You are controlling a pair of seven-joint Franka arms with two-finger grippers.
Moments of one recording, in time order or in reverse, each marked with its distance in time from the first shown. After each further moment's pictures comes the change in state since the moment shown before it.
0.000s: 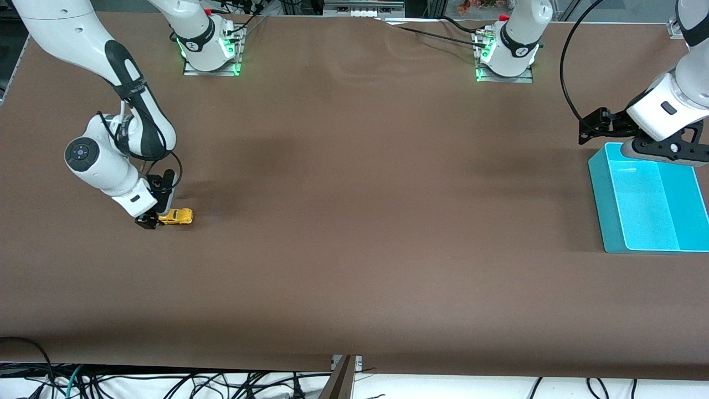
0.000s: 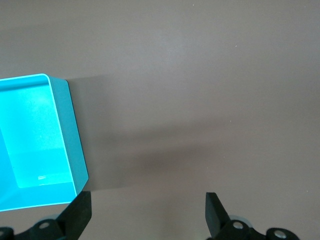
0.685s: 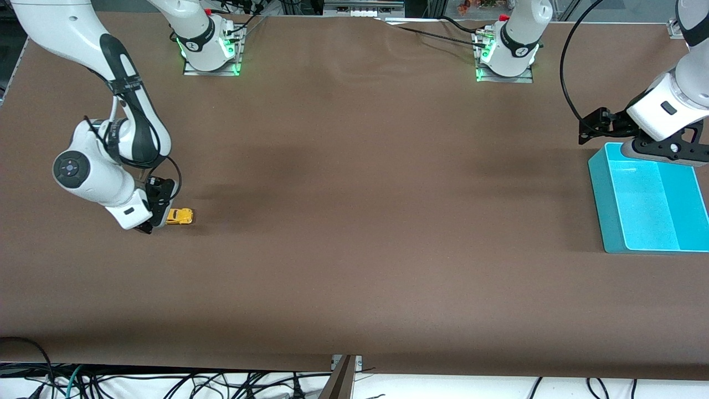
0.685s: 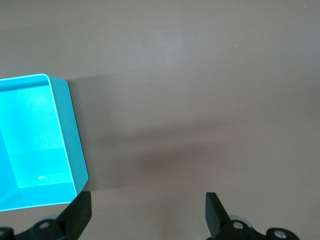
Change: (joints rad) left arm 0.000 0.000 0.000 0.000 0.000 0.000 0.000; right arm 0.037 -0.010 0.007 0.096 0.000 -0.179 0.168
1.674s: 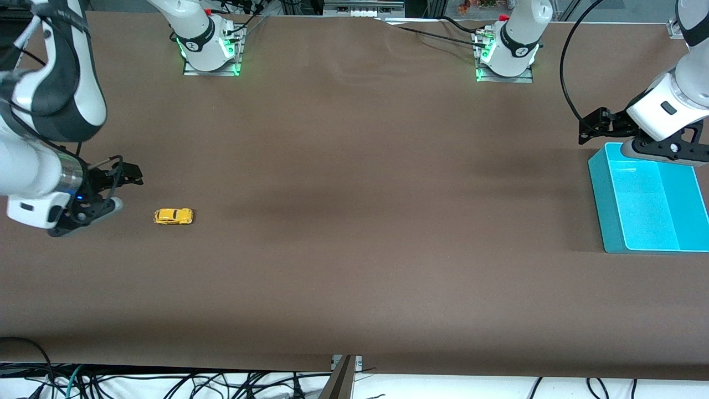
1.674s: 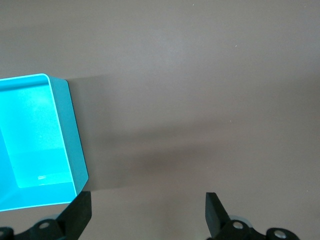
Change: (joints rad) left arm 0.000 0.000 0.000 -0.001 0.000 0.000 0.000; right arm 0.024 -0.044 0.015 0.571 0.000 -0.826 0.823
